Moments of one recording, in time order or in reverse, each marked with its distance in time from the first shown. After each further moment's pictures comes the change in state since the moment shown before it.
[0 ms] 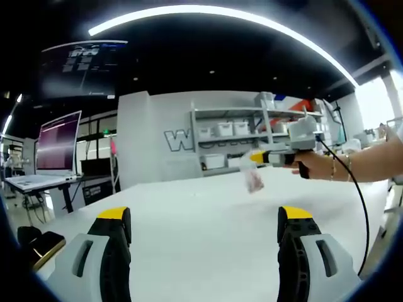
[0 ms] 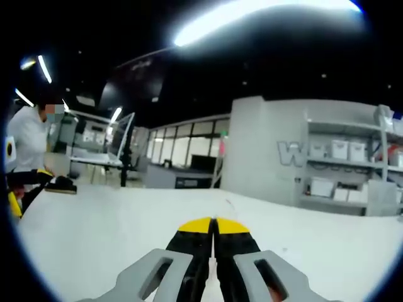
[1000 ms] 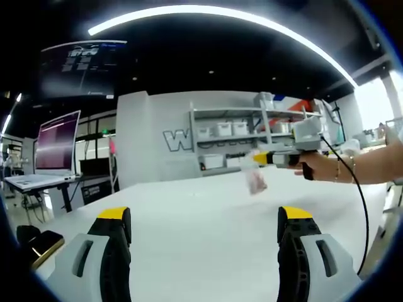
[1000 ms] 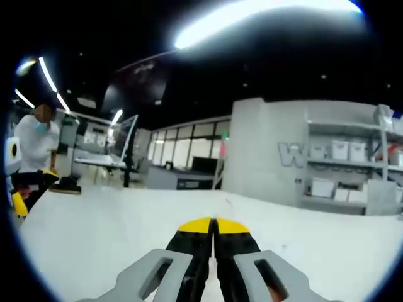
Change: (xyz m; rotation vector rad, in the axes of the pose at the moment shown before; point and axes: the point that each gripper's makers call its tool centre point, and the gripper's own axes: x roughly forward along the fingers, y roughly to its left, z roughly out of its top) left arm -0.001 -0.008 -0.003 -0.001 0.001 -0.008; right arm -0.021 0.003 -0.001 0.002 -0.016 0.006
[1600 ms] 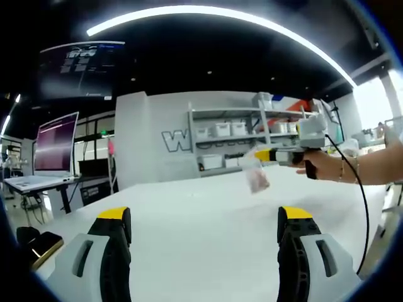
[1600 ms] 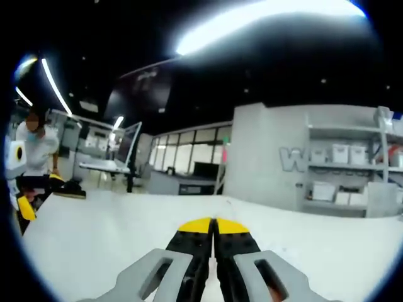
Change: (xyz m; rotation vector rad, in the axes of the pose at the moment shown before) left arm -0.003 -0.008 0.003 0.005 -0.004 -0.008; right arm -0.022 0.007 0.010 0.002 -0.037 0.009
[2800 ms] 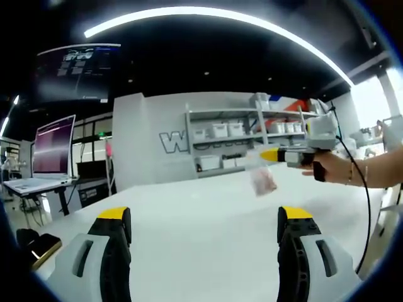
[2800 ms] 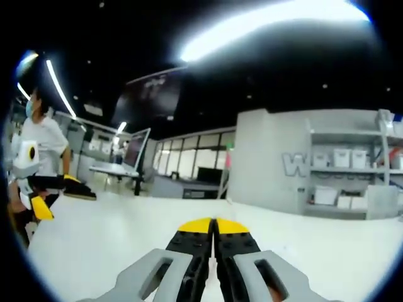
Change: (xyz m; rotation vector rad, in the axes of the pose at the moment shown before) left arm 0.004 -0.009 0.005 0.006 -0.003 -0.018; right arm -0.029 0.016 0.007 -0.006 -0.036 0.026
